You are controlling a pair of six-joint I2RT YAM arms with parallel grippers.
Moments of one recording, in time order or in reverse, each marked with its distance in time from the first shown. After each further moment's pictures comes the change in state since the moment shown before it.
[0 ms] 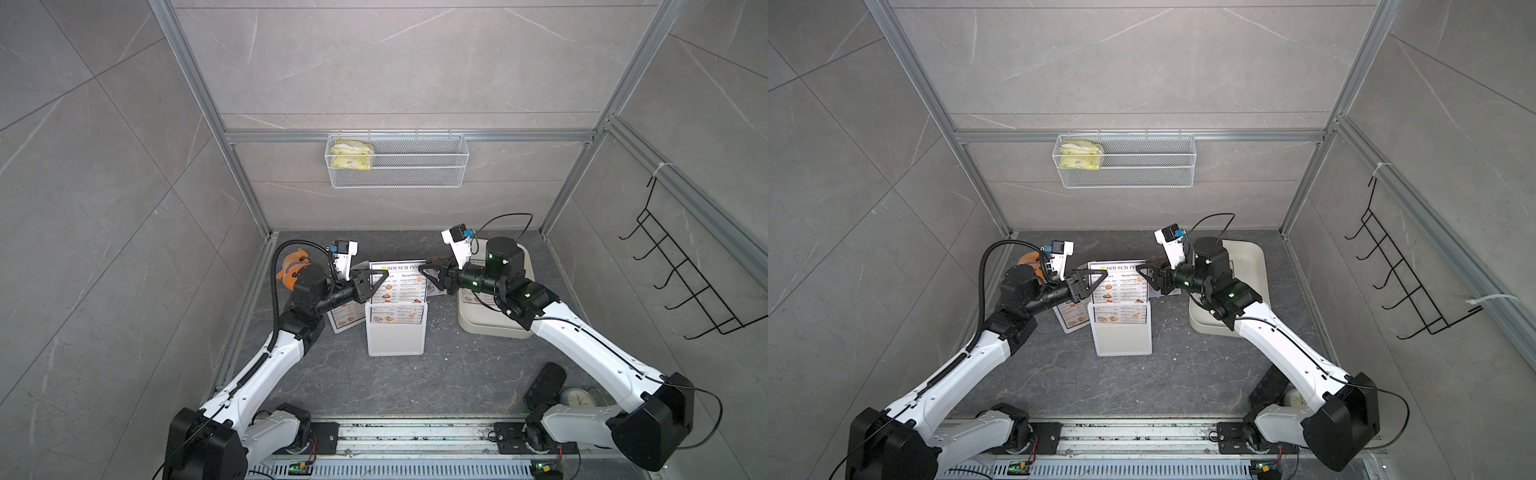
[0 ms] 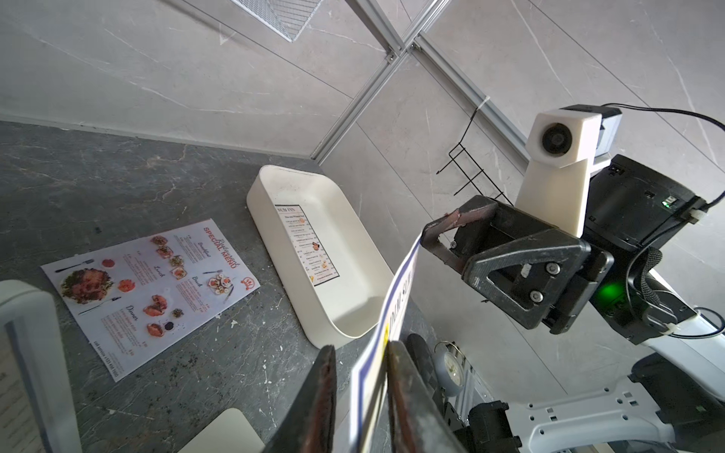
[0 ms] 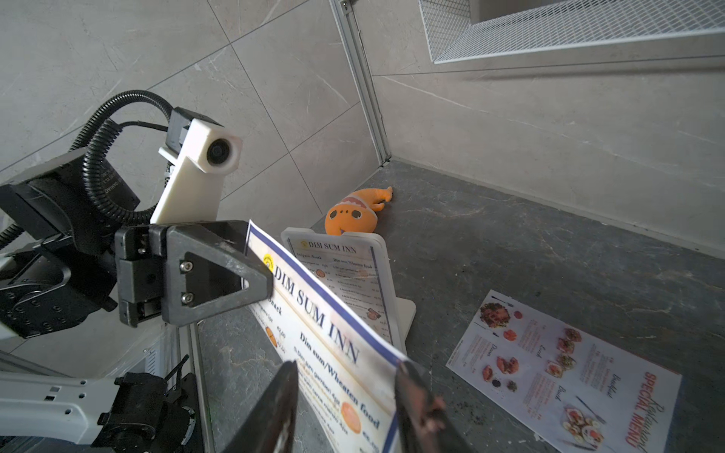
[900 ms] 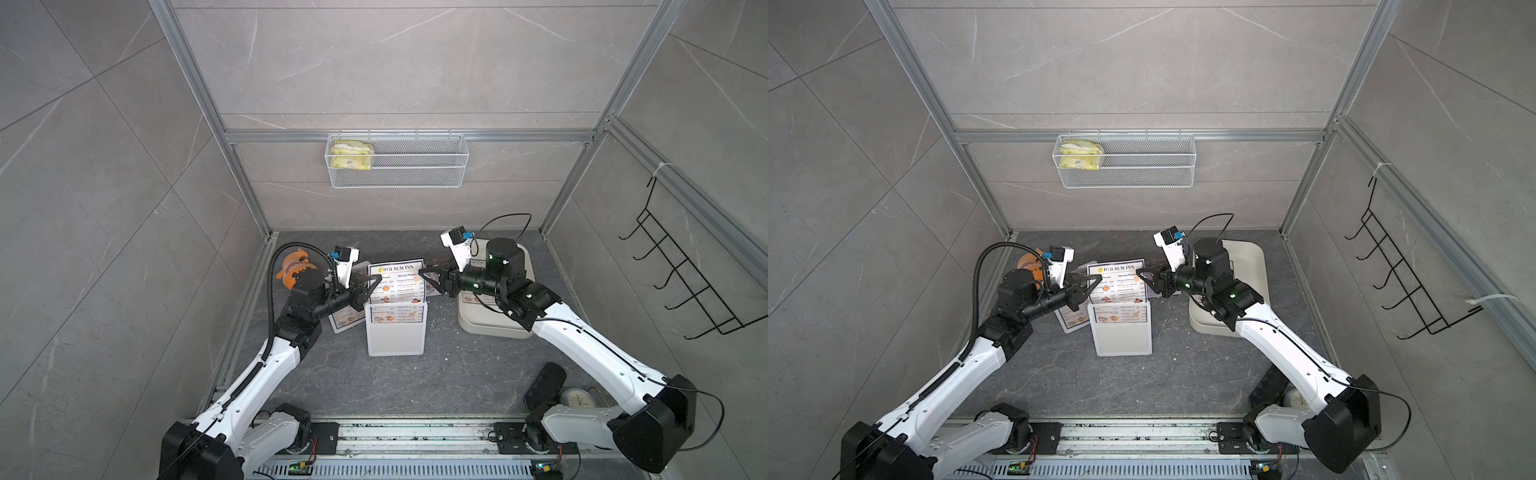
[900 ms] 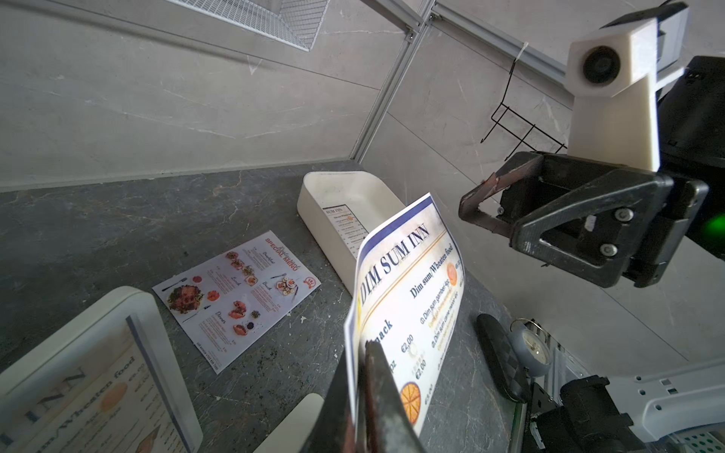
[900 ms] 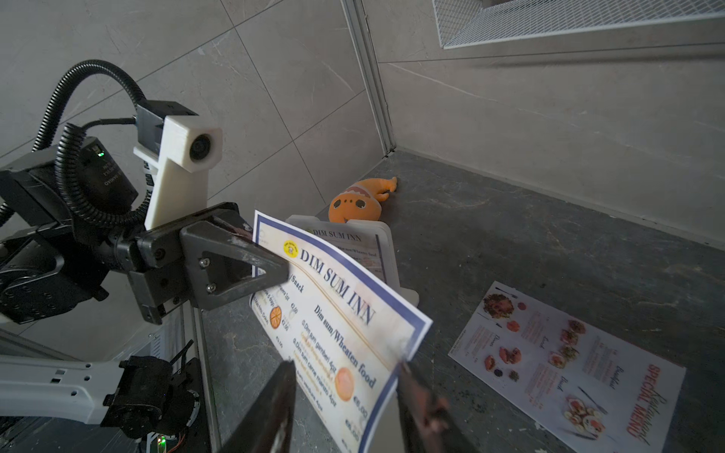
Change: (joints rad) left arm -0.001 -0.065 -0.033 -0.116 -0.100 0.289; right arm 0.000 -0.007 0.001 -0.040 -0.024 -0.020
